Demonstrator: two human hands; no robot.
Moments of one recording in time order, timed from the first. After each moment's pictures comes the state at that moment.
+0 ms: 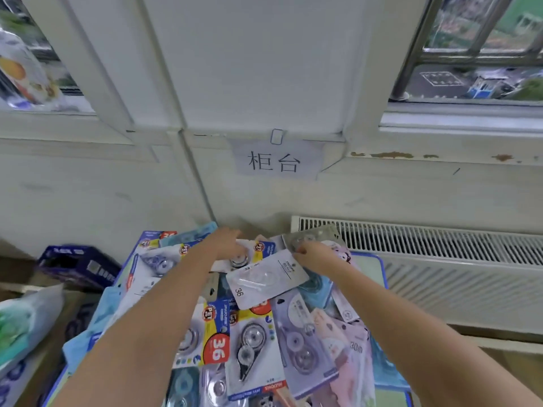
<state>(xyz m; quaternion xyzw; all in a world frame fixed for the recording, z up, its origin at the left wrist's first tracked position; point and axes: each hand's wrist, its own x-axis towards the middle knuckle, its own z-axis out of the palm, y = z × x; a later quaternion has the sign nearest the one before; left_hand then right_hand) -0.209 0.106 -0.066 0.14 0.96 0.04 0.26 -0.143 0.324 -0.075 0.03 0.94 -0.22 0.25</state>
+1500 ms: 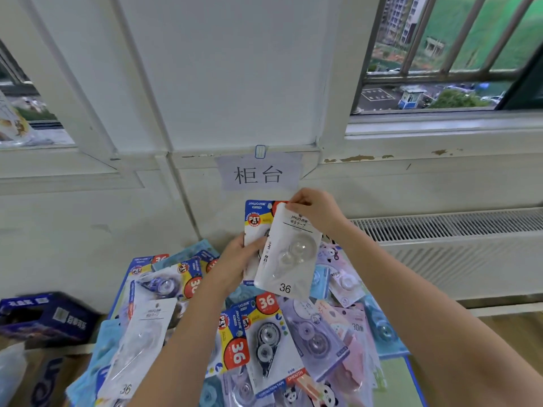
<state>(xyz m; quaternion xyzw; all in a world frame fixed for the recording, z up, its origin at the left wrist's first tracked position) -0.124 0.118 -0.003 0.00 0.62 0.73 0.29 -0.127 0.309 0.051 0.10 0.89 -0.43 -0.04</state>
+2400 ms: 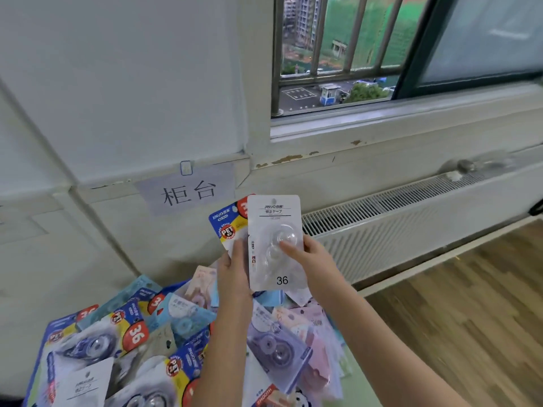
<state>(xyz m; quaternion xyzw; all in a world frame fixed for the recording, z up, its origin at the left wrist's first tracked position) -0.082 0.216 -0.005 -0.07 0.58 0.79 0.17 -0.013 0.327 0.021 0.30 0.59 -0.74 -0.11</state>
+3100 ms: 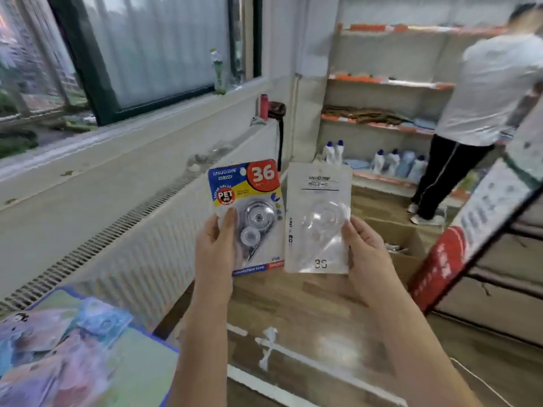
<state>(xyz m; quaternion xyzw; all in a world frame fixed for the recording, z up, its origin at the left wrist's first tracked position) 0.347 0.346 0.119 0.36 0.51 0.69 0.36 0.539 0.369 0.110 0.42 0.45 -0.56 -0.56</state>
